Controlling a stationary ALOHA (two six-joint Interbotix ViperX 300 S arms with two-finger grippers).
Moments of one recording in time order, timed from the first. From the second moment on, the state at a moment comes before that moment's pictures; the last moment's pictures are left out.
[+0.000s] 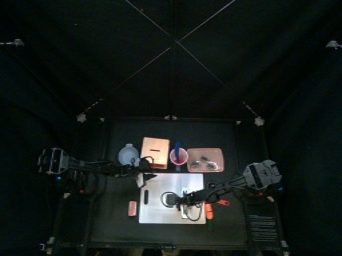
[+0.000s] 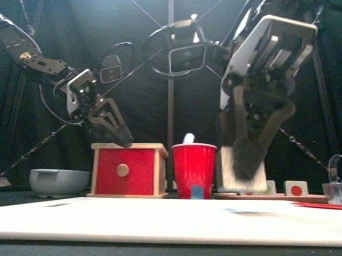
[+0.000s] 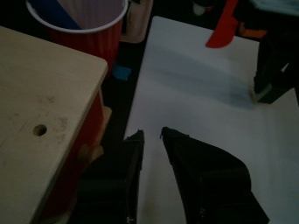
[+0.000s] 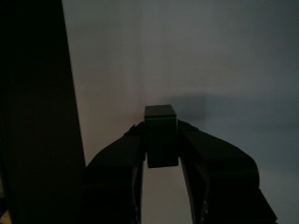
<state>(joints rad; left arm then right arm) 0.09 -0.18 0.97 -0.17 -0.24 0.00 0.23 0.14 0.46 0.02 0.52 0.30</state>
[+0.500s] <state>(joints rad) 0.09 -0.18 0.97 -0.17 -0.24 0.00 -0.18 -0.29 0.75 -0.08 0.62 0.30</state>
